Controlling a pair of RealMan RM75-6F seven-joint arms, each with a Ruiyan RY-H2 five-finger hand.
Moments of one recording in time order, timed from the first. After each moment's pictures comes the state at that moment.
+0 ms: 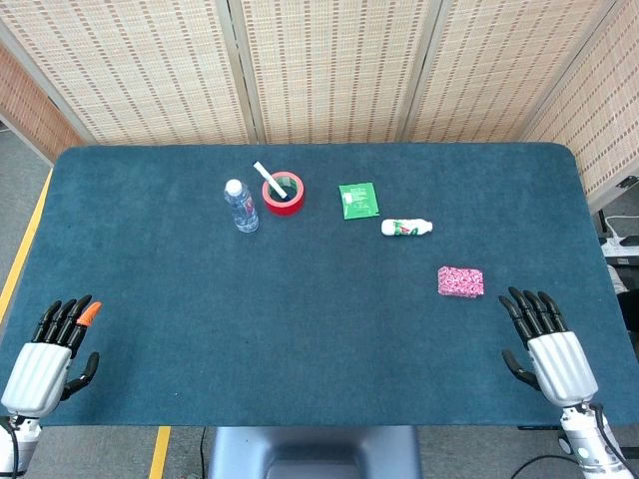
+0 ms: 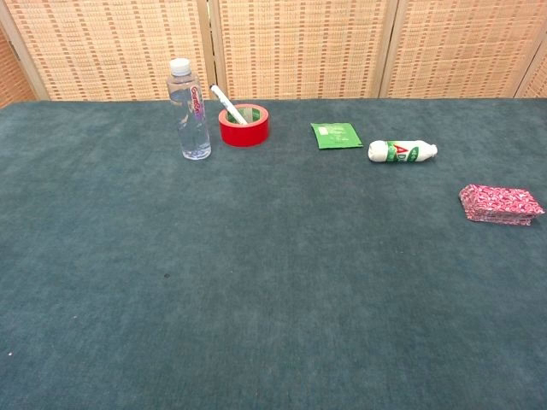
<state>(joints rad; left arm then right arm) -0.12 -1.18 0.01 -1.52 1.65 1.53 0.03 0.10 -1.21 0.00 -1.52 -1.67 1.52 -0.08</state>
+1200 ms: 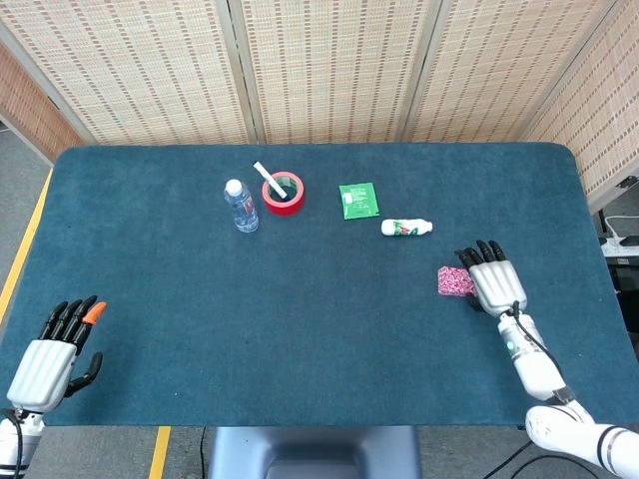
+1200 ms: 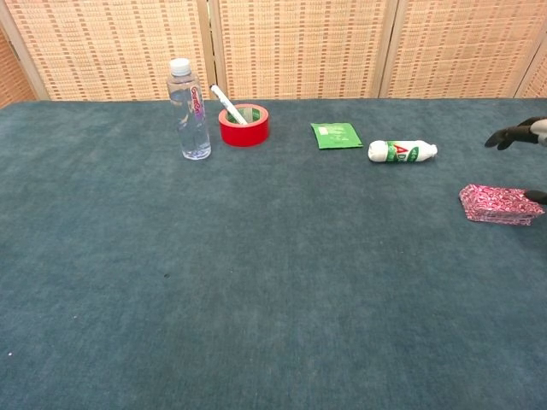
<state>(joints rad) -0.14 -1.17 0.02 -1.53 1.62 1.47 0.01 0.50 -1.35 0.20 -1.41 -1.09 0.93 -0.48</state>
